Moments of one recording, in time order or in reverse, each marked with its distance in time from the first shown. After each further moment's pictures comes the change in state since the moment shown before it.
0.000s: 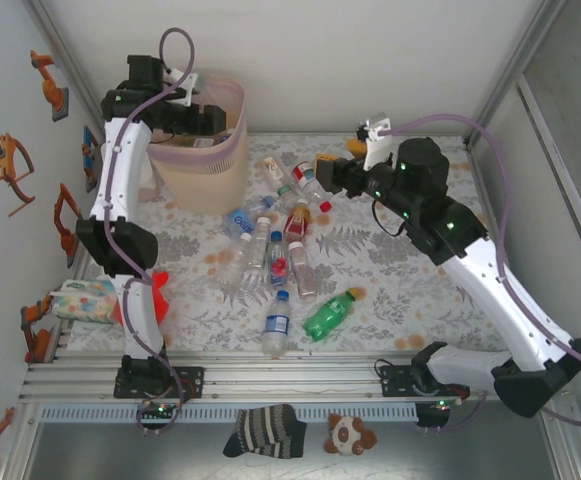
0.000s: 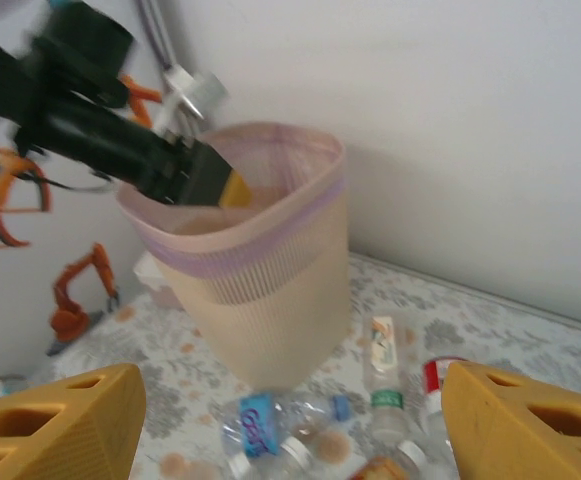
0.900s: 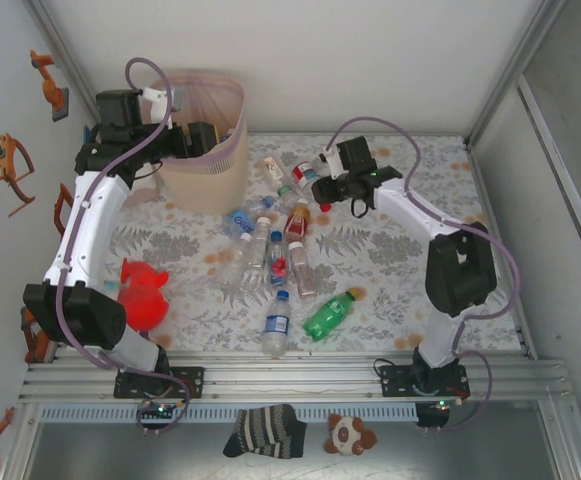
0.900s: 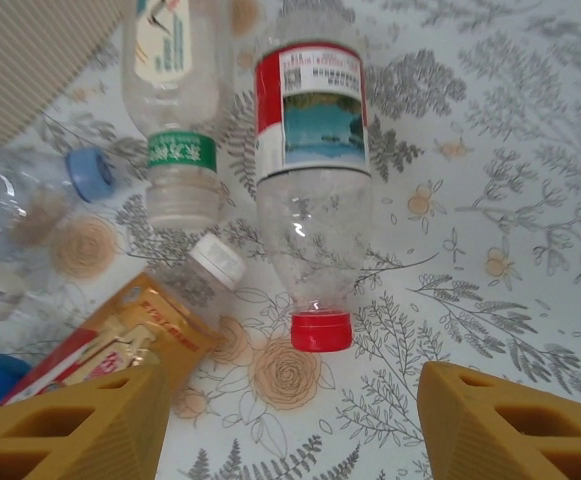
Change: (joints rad) left arm 0.001 -0.583 -0.790 0.496 -0.007 -0.171; right arm -0.174 0.648 0.072 -0.096 0.022 -0.175
